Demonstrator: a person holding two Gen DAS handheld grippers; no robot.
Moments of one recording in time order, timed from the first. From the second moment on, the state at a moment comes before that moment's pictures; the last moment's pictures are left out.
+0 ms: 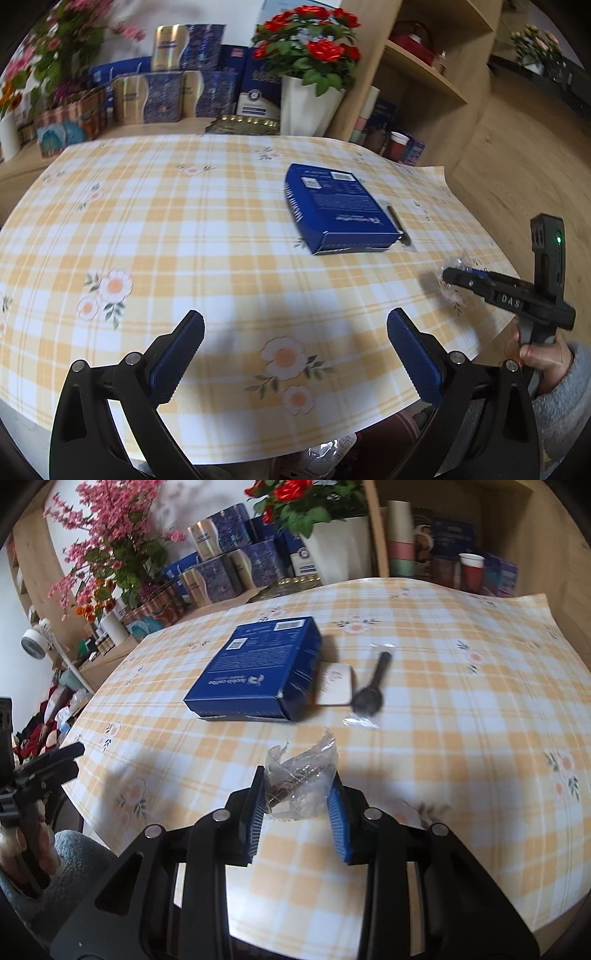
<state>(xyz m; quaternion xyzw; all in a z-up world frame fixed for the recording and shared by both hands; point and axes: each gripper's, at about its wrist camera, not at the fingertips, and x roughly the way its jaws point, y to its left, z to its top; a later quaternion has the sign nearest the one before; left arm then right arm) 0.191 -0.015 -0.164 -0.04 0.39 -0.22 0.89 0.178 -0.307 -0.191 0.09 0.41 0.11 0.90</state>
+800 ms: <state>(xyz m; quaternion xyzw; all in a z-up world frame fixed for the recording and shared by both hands) 0.298 -0.206 -0.160 0.11 0.48 -0.22 0.84 0.174 -0.371 -0.208 0.16 0.35 0.09 0.92</state>
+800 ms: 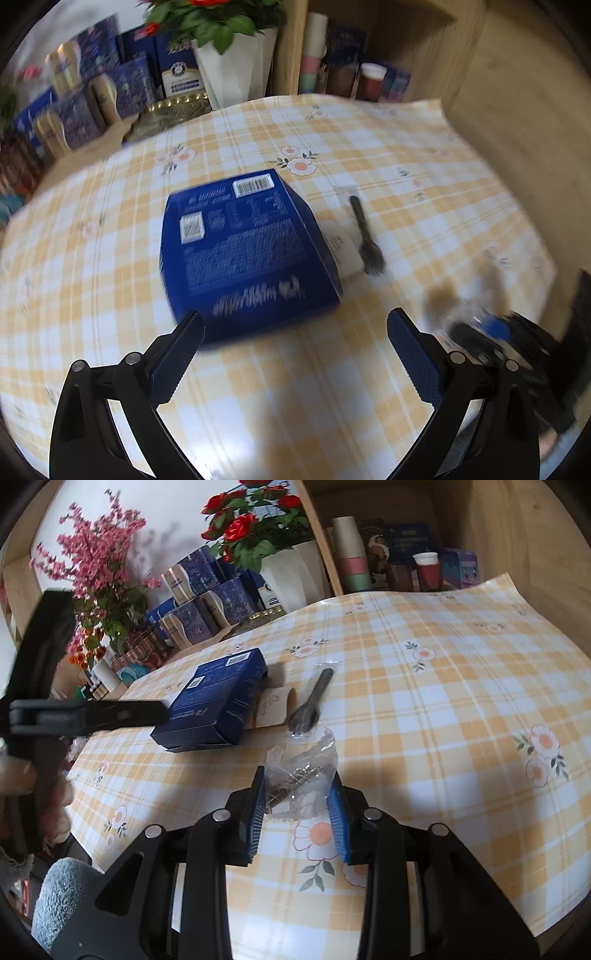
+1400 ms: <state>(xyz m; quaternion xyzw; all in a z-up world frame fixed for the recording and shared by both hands) 0.365 -0.258 -0.212 0.22 0.50 -0.08 0.84 0.171 -0.388 -0.234 0.20 0.35 0.09 0.91</state>
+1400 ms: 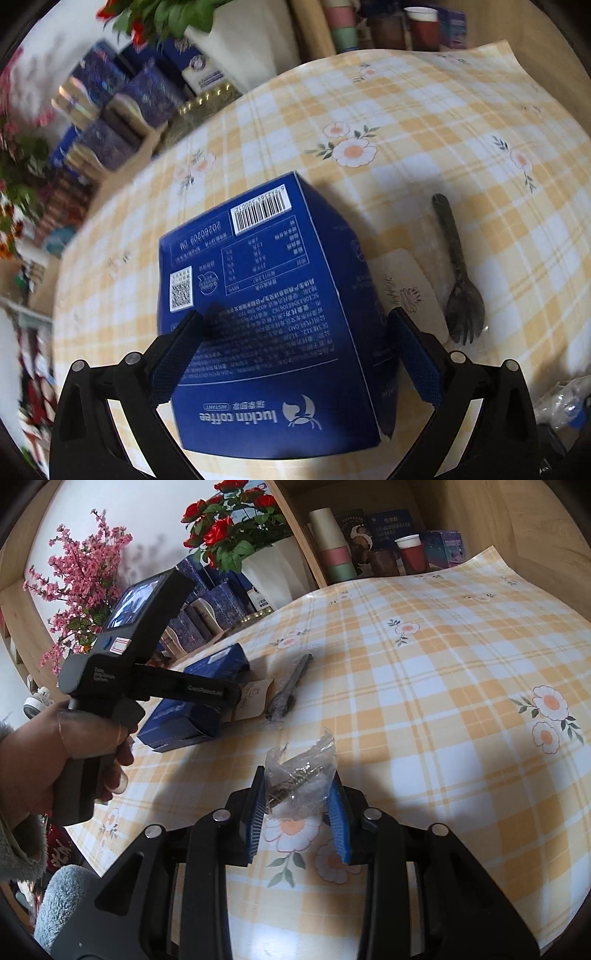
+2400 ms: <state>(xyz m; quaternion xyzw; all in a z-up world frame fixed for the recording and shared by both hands) 0.359 -0.169 -0.163 0.04 0.52 -0.17 0.84 0.172 -0.391 -0.236 0.21 0.34 0.10 0.91</state>
